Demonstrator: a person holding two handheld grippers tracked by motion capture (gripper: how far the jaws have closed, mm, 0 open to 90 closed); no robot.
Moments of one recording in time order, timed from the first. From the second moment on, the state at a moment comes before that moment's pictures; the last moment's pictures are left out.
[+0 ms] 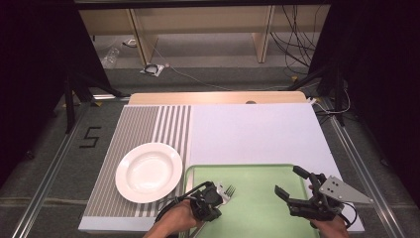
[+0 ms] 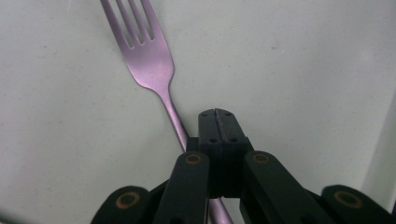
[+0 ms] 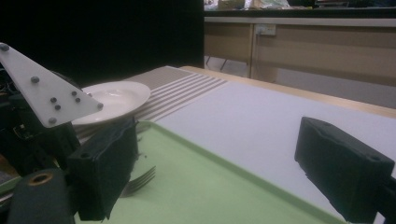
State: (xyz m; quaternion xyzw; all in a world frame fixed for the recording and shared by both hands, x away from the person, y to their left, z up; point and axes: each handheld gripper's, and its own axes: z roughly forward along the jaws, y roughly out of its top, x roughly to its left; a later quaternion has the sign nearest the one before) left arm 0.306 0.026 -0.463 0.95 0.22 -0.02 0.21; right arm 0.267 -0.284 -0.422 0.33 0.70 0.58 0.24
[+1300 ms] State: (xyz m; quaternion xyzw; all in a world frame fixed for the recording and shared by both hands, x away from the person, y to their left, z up) left arm 0.327 0.067 -0.462 0.94 0.28 -0.01 0.20; right arm 0.267 -0.284 -0.422 0.33 0.70 0.58 0.24
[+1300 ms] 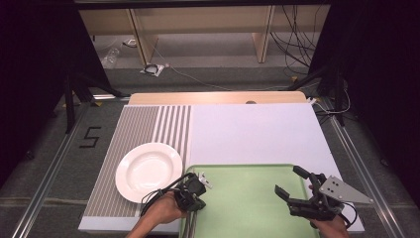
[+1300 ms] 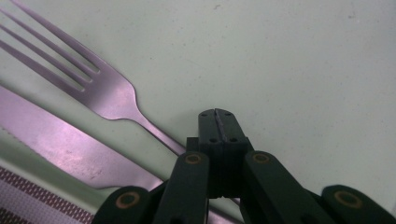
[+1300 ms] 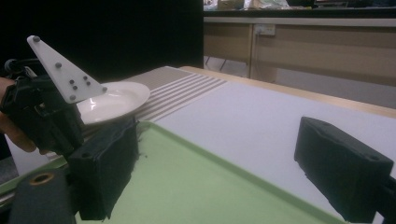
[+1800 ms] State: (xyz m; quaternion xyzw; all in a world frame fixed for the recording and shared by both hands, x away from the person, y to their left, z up) left arm 0.328 0.074 -0.458 0.94 0.28 -0.01 0.21; right arm 0.267 -0.284 -0.422 0.33 0.70 0.58 0.24
